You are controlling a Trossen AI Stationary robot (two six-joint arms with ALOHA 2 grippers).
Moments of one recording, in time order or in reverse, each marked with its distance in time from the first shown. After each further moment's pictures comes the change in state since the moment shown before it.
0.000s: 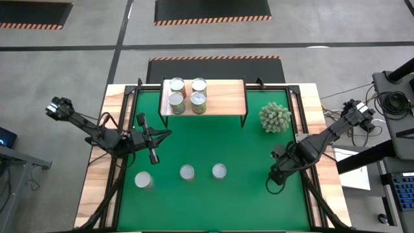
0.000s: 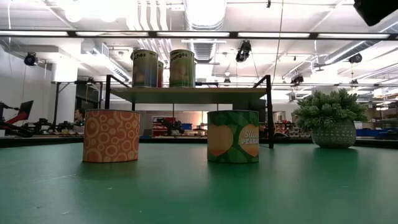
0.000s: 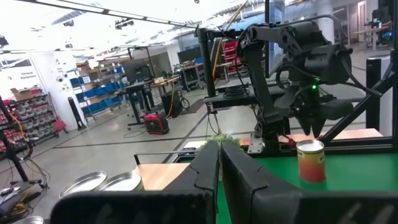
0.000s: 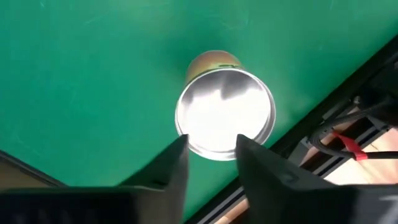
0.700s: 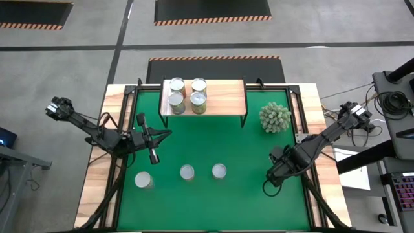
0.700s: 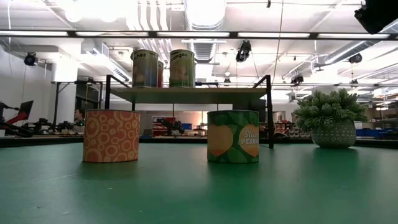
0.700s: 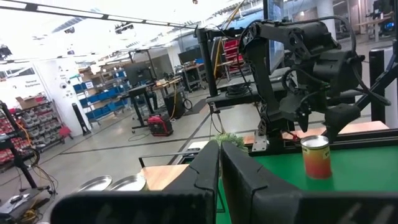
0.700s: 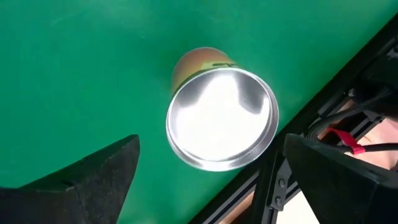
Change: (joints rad) left arm 0.000 0.000 0.000 0.002 -0.001 0.049; right arm 0.007 0.084 -0.009 0.000 -0.003 0.039
